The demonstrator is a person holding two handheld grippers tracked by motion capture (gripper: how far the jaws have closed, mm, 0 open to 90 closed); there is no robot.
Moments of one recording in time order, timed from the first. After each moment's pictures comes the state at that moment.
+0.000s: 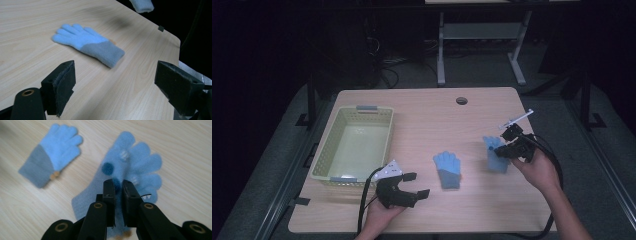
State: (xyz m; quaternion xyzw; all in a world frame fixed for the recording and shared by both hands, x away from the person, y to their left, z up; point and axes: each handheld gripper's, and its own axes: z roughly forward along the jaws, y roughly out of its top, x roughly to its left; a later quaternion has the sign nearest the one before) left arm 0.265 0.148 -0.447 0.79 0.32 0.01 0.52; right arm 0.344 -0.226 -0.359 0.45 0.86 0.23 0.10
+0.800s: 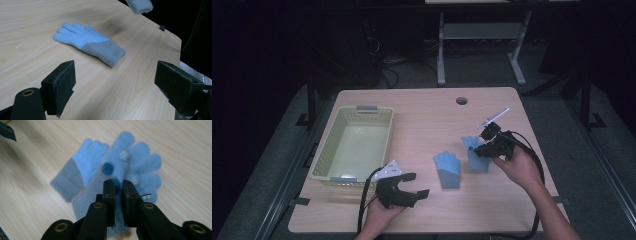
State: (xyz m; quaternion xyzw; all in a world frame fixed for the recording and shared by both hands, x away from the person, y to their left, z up) left arm 0.265 0.149 -0.447 0.79 0.32 0.01 0.52; right arm 0.347 -0.170 -0.351 0.38 0.89 0.24 0.08
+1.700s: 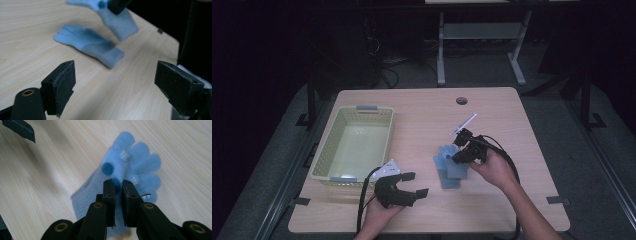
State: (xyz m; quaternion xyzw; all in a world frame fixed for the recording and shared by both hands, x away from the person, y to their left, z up) left arm 0.266 0.153 -0.445 0.78 0.33 -0.01 0.53; right arm 0.355 -0.113 -0.375 0.33 0.91 0.23 0.04
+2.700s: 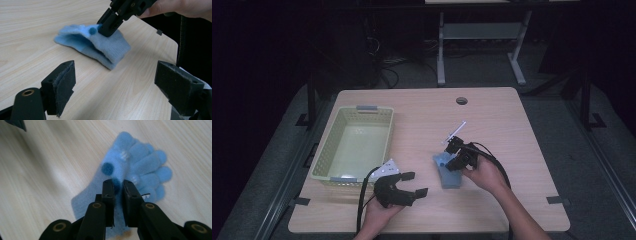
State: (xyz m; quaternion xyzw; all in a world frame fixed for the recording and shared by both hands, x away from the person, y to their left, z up) left arm 0.266 0.154 -0.444 0.78 0.33 0.00 0.53; right arm 0.356 -0.094 -0.406 0.33 0.92 0.21 0.01
